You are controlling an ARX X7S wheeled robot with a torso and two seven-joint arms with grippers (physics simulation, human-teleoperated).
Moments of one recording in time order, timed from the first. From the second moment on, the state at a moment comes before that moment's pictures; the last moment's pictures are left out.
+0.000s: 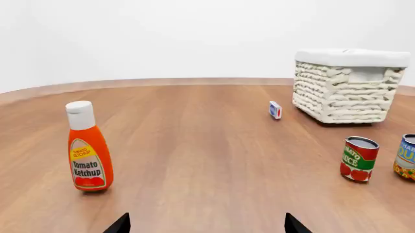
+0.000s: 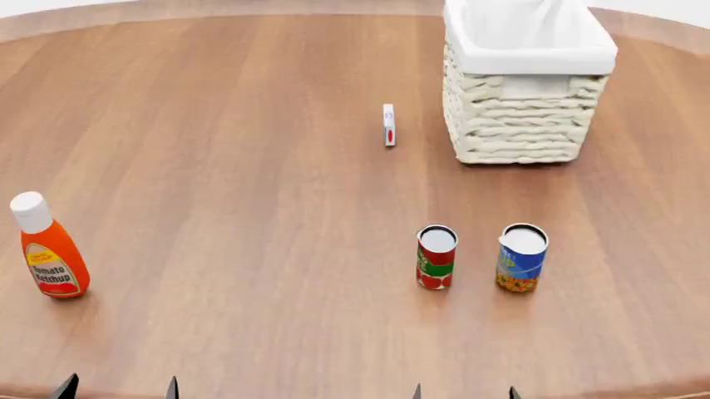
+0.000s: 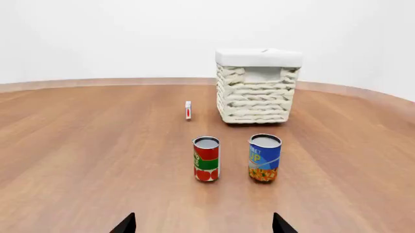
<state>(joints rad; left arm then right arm) 0.00 0.00 0.00 0.00 0.00 0.00 0.00 0.00 0.00 0.00 0.00 0.00 0.00 0.00</state>
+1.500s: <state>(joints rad) 0.14 -0.14 0.06 0.64 -0.14 -0.11 -0.18 -0.11 0.15 -0.16 -0.70 -0.01 0.21 0.17</state>
